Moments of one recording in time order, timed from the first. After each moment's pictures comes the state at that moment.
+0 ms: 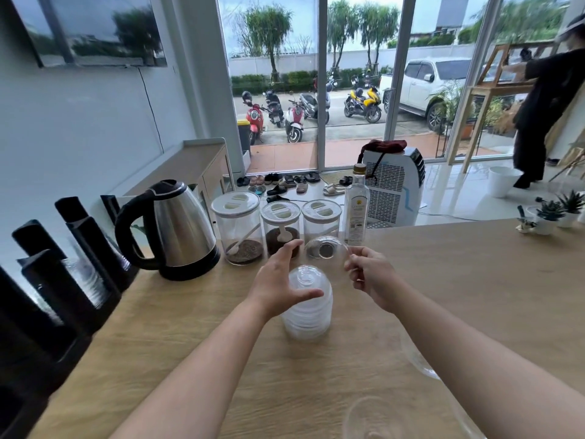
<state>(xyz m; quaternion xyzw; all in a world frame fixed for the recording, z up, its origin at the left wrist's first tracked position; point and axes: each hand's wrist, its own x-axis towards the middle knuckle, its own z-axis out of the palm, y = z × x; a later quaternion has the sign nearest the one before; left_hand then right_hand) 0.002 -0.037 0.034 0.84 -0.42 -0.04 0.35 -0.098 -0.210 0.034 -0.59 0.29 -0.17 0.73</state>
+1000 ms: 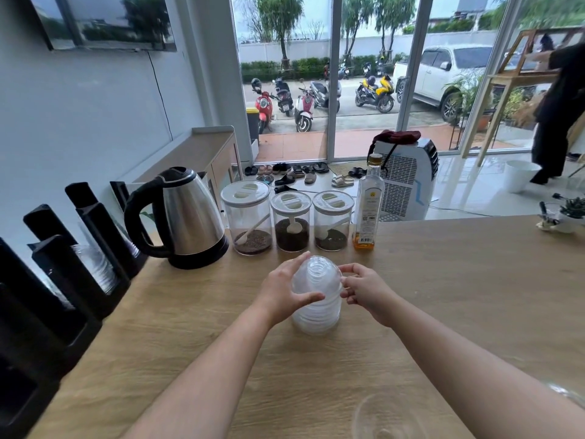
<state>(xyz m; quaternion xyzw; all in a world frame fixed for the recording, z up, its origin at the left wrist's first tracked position) 0.010 -0.027 0.003 0.84 -0.40 -0.10 0.35 -0.087 -0.191 -0.003 -0.68 0.30 -0.06 0.66</state>
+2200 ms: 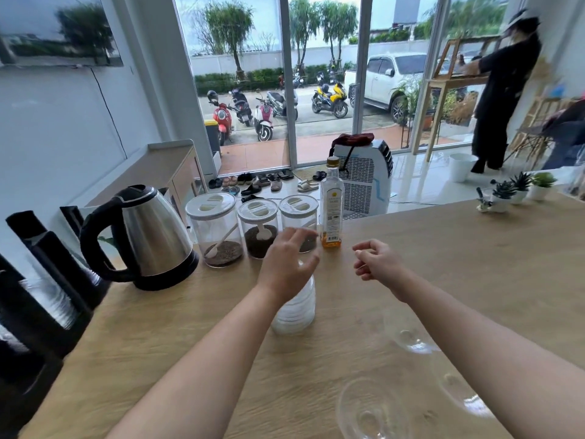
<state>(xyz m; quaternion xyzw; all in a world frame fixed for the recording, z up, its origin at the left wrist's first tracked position) -0.022 -0.071 0.056 0.79 -0.49 0.04 0.37 -0.141 -0.230 0.036 -0.72 0.34 -0.19 0.57</state>
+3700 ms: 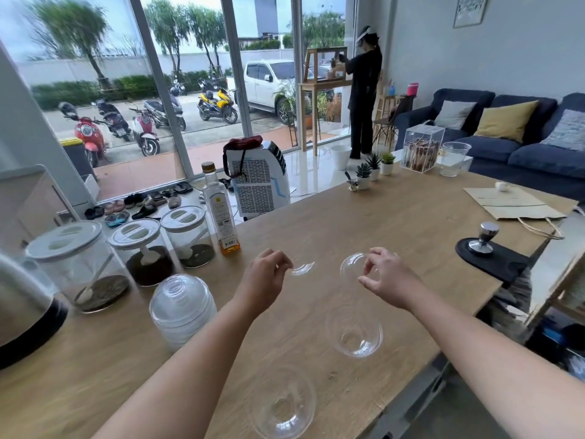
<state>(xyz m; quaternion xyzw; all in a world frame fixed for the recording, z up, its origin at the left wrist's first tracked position) -0.110 -0.164 0.014 0.70 -0.62 -0.05 0.34 -0.347 -0.273 0.002 -0.85 0.48 -0.14 0.16</state>
